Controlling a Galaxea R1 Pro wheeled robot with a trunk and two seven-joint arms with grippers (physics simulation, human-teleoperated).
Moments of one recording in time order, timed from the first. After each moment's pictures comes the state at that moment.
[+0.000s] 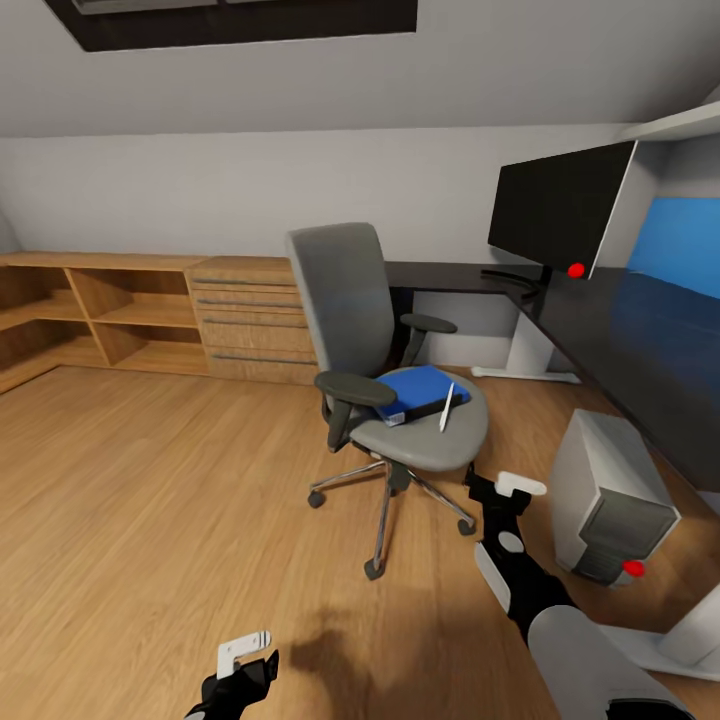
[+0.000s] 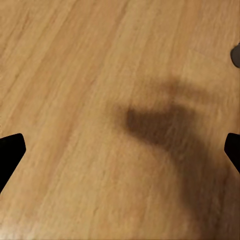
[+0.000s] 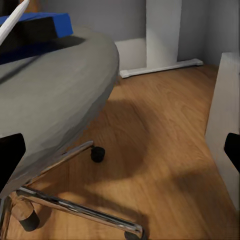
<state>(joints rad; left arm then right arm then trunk) -0.22 -0.08 0.05 -0.69 0.17 0.04 0.04 -0.70 0.02 -0.02 -0.53 -0.11 -0.36 -0.31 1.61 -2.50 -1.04</state>
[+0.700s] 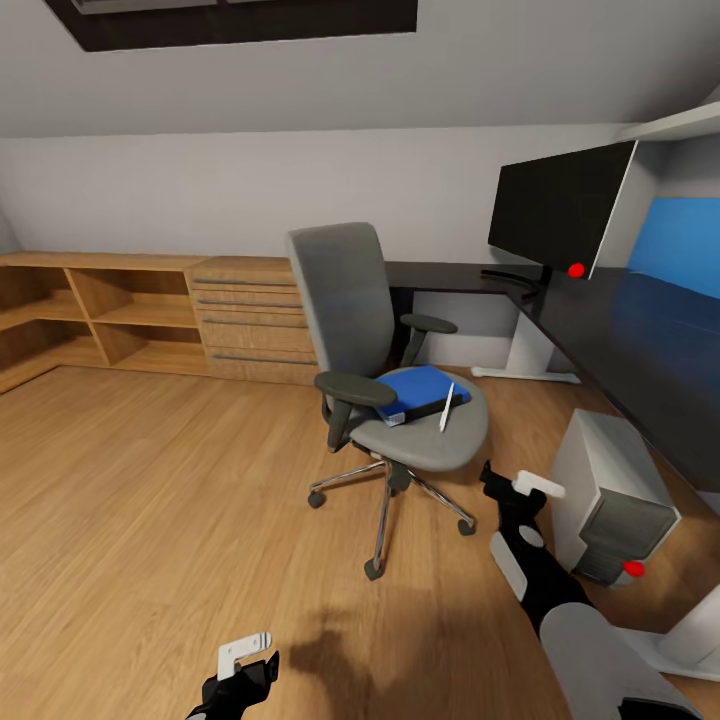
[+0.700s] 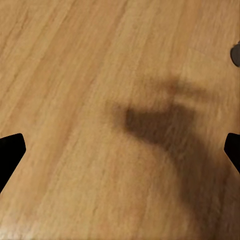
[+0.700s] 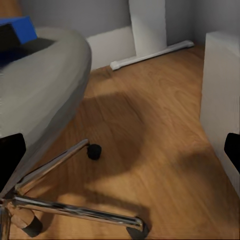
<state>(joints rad) -0.22 -0.08 0.05 -0.68 0.17 0.04 0.04 -0.70 0.00 -0.12 -0.58 -0.19 -0.28 -0.24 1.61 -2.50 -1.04</state>
